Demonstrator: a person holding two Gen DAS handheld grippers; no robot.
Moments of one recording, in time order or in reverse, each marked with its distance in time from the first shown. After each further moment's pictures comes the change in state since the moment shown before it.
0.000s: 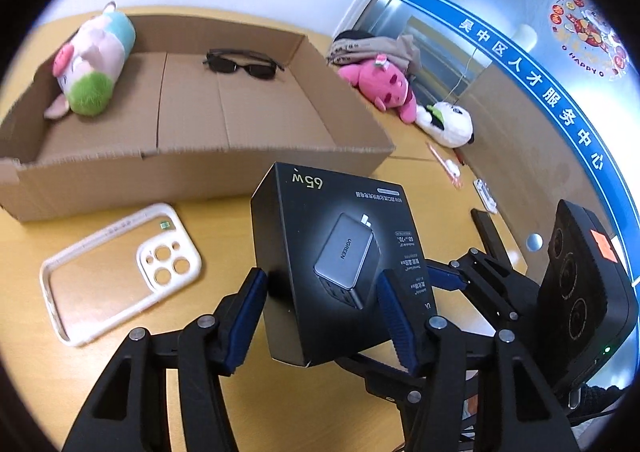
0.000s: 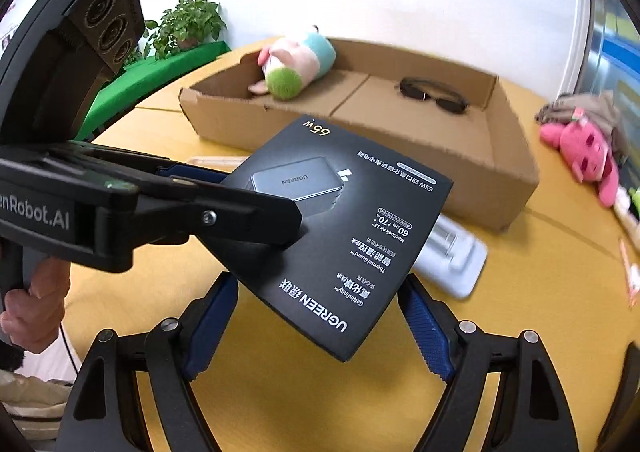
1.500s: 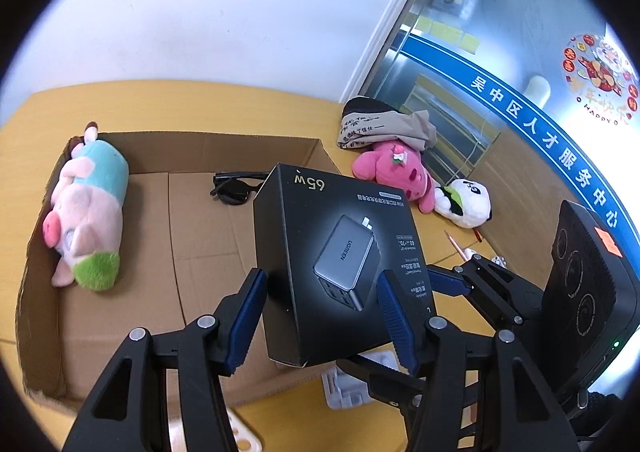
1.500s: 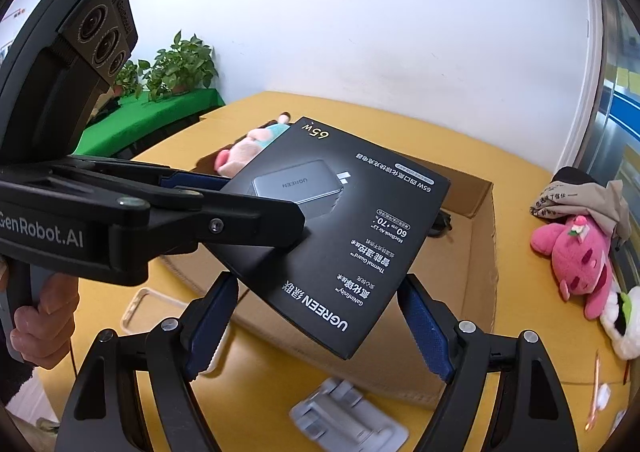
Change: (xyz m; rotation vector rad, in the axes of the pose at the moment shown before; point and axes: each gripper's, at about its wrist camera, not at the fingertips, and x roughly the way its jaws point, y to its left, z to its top) left arm 0.000 0.027 0.152 0.056 -0.152 0.041; right arm 0.022 -0.067 0.140 -0.051 -0.144 -0.016
